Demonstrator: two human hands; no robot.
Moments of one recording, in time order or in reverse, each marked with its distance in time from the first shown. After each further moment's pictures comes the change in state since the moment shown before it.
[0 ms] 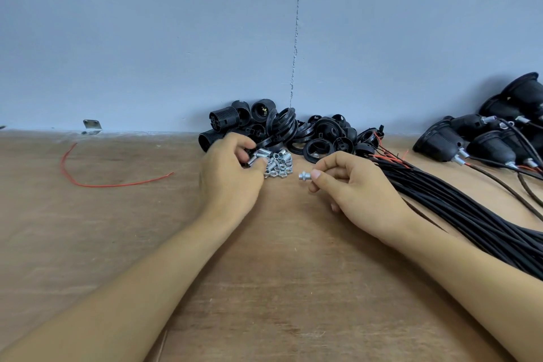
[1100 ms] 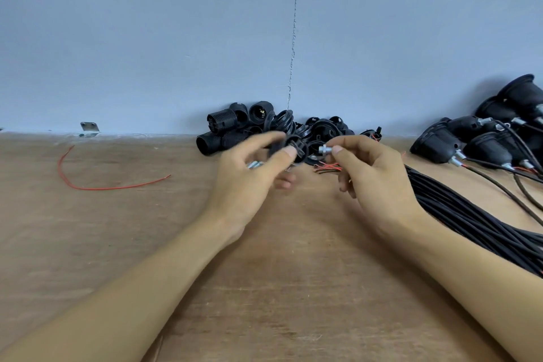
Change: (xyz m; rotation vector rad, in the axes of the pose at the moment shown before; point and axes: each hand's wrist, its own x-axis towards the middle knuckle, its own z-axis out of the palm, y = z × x) left_hand -0.017 0.027 -0.004 -0.669 -0.334 -0.134; right_hand 0.006 0.001 -0.009 0.271 0.257 -0.045
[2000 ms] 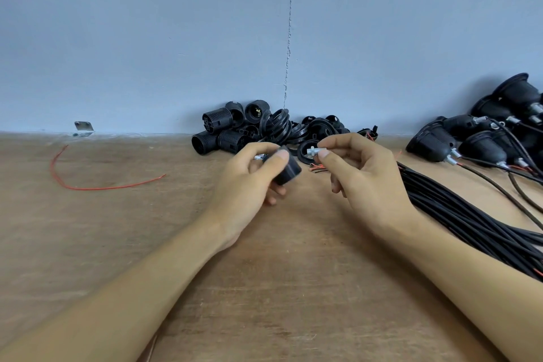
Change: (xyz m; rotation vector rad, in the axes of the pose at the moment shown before) left_hand -0.001 -0.009 -0.001 0.124 -0.081 -0.062; right_hand -0.007 -0.008 0.004 0.043 -0.033 -0.054
